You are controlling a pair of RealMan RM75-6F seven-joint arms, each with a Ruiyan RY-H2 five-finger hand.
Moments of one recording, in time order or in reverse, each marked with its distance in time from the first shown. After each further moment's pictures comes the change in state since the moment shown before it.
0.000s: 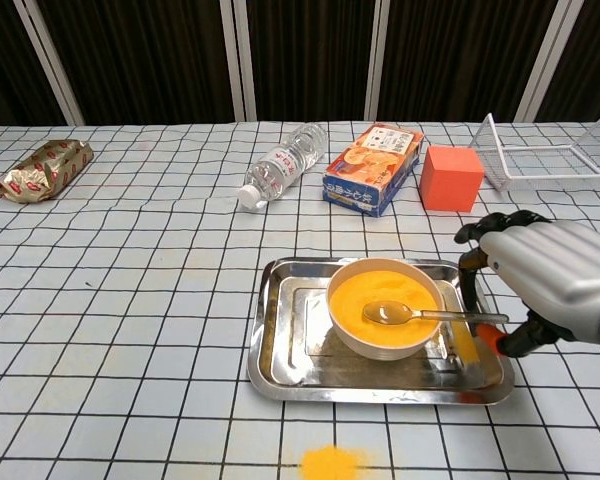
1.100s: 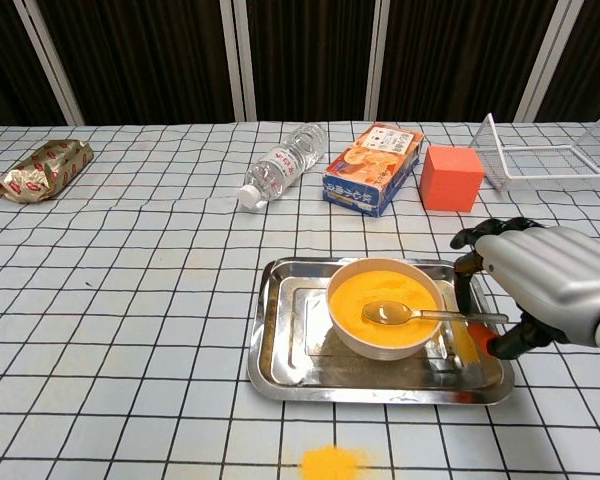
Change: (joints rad) left arm -0.001 0.003 0.002 -0.002 0.000 -0.004 0.001; right arm 0.009 -0.009 0.005 -0.011 0.031 -0.003 0.021
